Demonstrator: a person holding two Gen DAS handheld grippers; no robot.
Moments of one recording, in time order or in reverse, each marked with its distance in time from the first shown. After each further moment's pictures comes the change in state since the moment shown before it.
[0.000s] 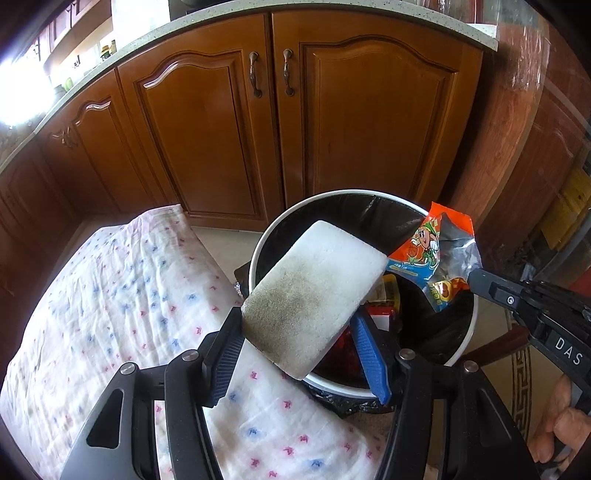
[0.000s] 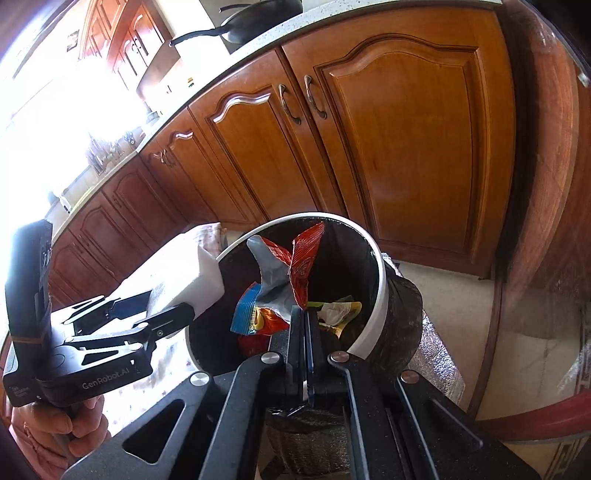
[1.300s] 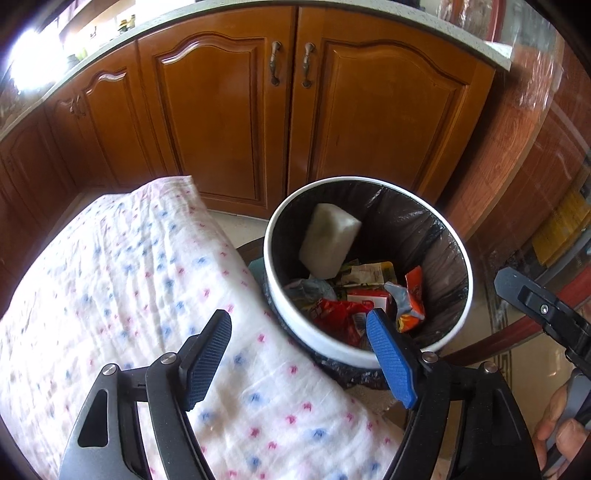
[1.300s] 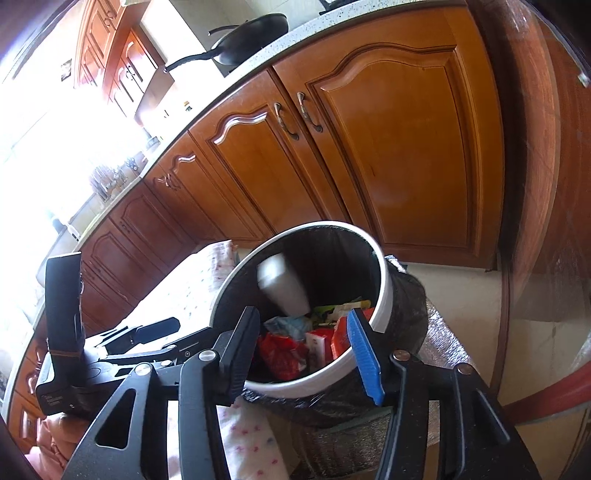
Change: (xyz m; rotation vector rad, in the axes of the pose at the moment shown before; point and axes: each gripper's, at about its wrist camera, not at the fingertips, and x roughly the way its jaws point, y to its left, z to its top) left arm -0.018 0.021 -0.024 -0.113 0.008 -0.055; right arm -0.018 0.000 -0.005 0.093 -0.062 0.052
